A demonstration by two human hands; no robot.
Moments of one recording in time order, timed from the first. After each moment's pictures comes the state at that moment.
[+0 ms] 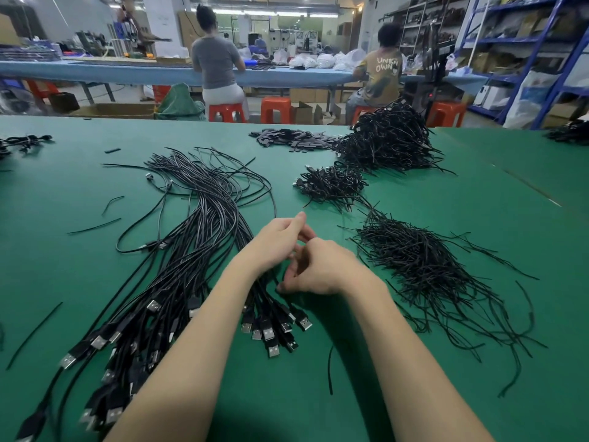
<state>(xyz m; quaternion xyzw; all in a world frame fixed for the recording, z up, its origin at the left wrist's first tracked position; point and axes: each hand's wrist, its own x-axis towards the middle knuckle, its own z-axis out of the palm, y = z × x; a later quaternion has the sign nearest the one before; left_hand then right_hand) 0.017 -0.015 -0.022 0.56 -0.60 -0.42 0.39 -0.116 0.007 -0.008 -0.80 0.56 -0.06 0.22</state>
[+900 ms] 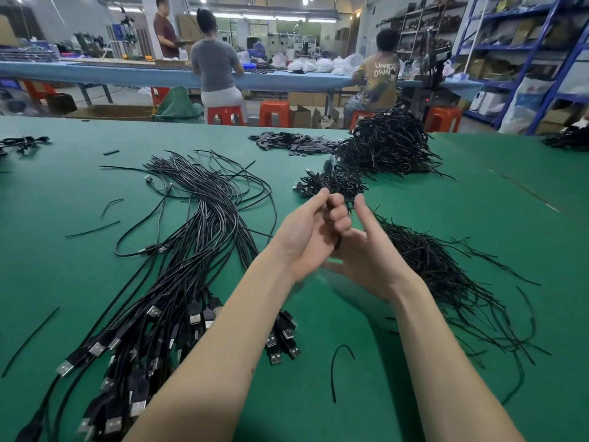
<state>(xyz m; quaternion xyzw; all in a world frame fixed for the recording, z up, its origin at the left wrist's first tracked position) -0.033 0.010 0.025 0.22 -0.34 -0.74 0.53 -0.162 0.000 -0.001 -0.52 0.31 -0.34 0.72</state>
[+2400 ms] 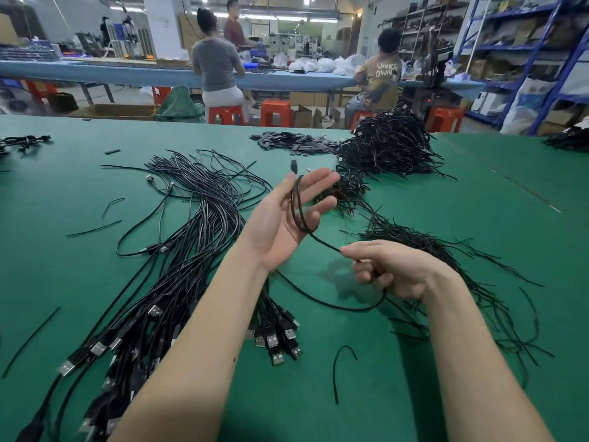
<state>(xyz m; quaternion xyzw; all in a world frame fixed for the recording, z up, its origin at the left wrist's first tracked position) 0.007 0.014 0.035 0.20 -0.37 -0.71 0.57 -0.193 0.003 0.012 -0.53 0.48 -0.22 0.67</state>
